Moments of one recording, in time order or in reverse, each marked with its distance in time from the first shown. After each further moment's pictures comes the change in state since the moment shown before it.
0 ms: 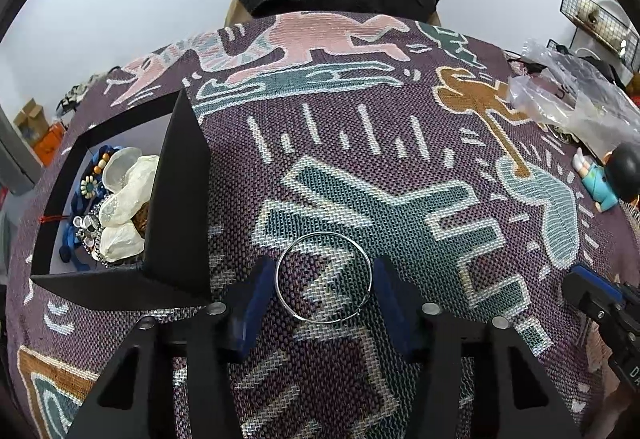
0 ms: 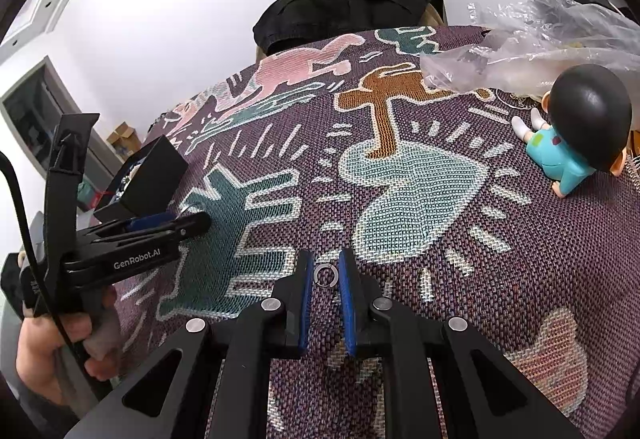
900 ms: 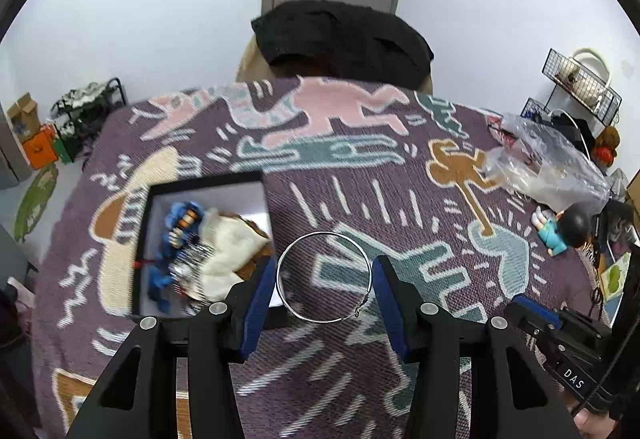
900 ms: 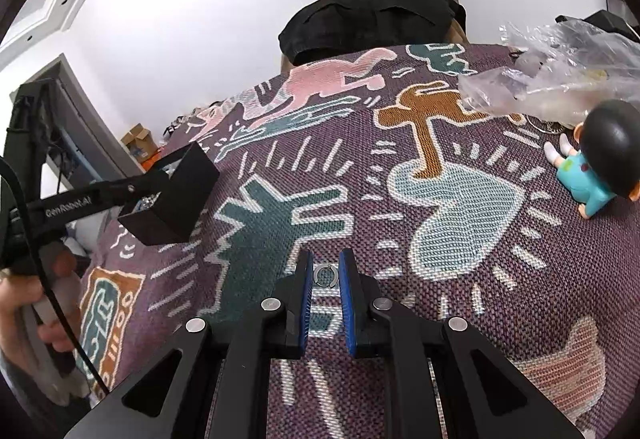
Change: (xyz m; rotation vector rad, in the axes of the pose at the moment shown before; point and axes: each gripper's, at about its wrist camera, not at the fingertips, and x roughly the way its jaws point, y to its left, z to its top) left arm -0.074 0.056 0.022 -0.063 -0.135 -0.106; right arm -0.002 0.035 0.007 -0.033 -0.038 0.046
